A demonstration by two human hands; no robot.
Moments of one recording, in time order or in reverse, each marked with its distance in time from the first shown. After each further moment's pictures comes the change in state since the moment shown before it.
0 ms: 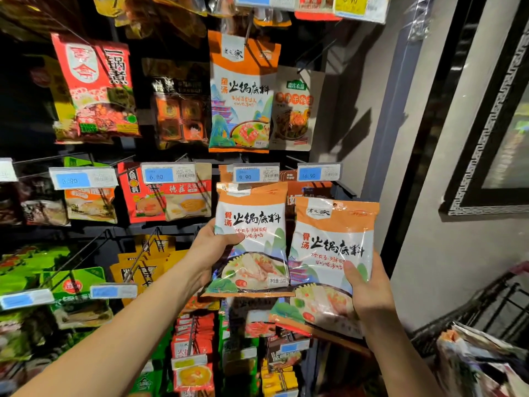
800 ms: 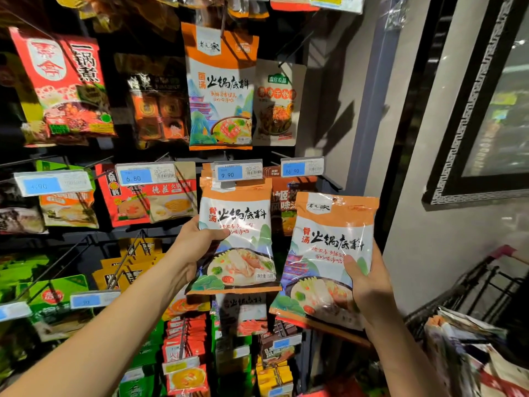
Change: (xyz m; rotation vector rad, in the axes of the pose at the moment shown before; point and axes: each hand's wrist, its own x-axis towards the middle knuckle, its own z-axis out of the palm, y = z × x) left_hand 0.014 0.005 0.001 0.069 0.015 0.012; right_hand 0.001 -0.007 -0.020 0.031 -0.015 -0.074
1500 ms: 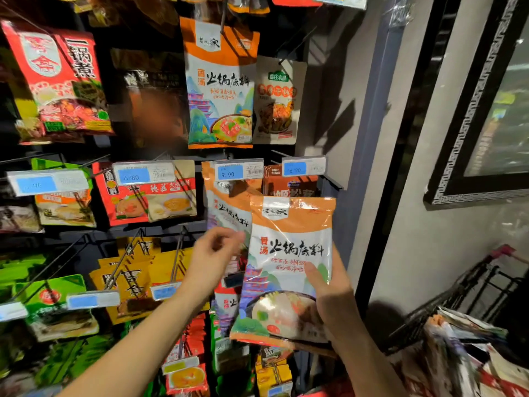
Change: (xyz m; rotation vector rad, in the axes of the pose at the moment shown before) left_hand -0.030 -0.032 0.021 0.176 0.024 0.302; right_hand -0.012 0.020 0.054 0.003 -0.075 0.023
